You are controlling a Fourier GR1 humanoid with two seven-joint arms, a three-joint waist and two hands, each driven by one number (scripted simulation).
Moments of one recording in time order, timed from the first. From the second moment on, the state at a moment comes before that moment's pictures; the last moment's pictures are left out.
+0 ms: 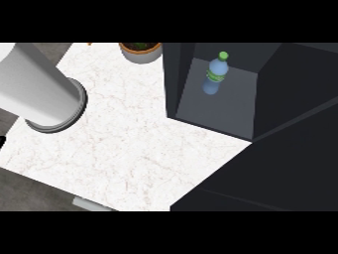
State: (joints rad) left arm 0.32 0.81 -0.10 -1.86 1.02 -0.27 -0.50; right arm 0.17 -0.37 0.51 -2.34 -0.10 0.57 0.24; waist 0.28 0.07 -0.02
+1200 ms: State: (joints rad) left arm 0.33 0.79 -0.09 -1.79 1.04 -0.30 -0.51; right arm -0.64 -0.01 0.25 -1.59 -0.05 0.08 0.51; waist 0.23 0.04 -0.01
